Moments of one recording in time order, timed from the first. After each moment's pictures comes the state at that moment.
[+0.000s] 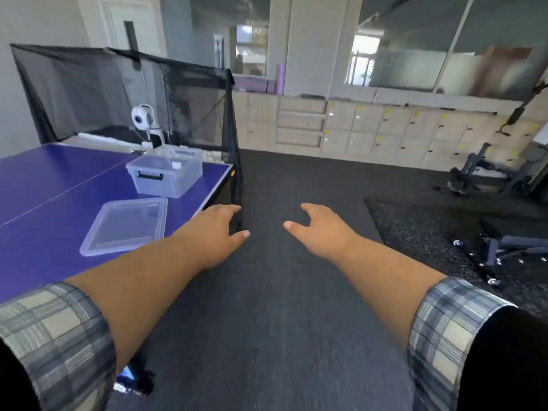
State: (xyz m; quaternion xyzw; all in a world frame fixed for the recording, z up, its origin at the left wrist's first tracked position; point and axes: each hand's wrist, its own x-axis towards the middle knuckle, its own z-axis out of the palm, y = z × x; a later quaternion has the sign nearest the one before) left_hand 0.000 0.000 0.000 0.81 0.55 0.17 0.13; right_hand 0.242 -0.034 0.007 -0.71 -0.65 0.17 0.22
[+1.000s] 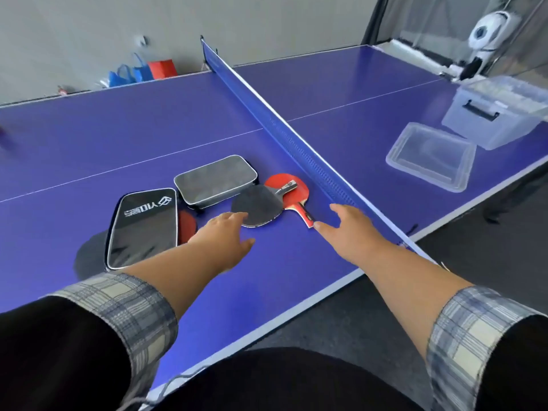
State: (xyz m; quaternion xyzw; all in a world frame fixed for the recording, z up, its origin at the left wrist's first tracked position) left_hand -0.536 -0.303 -0.174 0.43 0.88 0.09 0.16; right_hand -0.335 -0.128 -0.149 -0.44 -0.85 0.30 0.05
